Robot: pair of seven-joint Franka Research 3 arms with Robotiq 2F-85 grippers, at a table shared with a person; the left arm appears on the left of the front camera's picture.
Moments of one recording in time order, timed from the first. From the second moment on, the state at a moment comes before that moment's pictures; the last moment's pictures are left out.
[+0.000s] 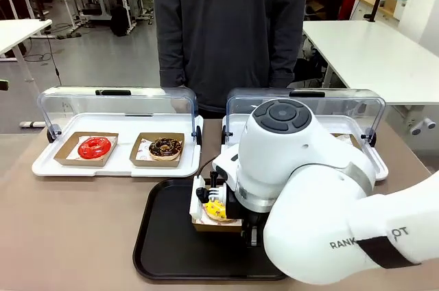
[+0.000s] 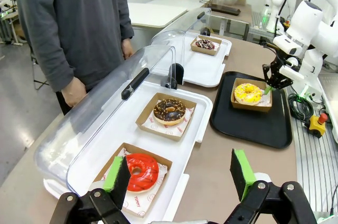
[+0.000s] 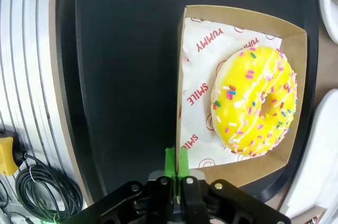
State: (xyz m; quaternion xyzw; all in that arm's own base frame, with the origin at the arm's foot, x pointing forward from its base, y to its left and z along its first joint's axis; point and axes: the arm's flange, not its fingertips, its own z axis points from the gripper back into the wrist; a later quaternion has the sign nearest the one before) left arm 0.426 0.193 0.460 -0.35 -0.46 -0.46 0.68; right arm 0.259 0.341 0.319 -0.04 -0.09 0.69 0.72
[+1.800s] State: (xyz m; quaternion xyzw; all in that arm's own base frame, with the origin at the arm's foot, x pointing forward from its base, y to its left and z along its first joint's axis) left arm 0.426 0.193 0.460 -0.35 -0.46 -0.46 0.68; right arm 0.245 0.338 0.373 -0.04 -0.12 0.67 0.73
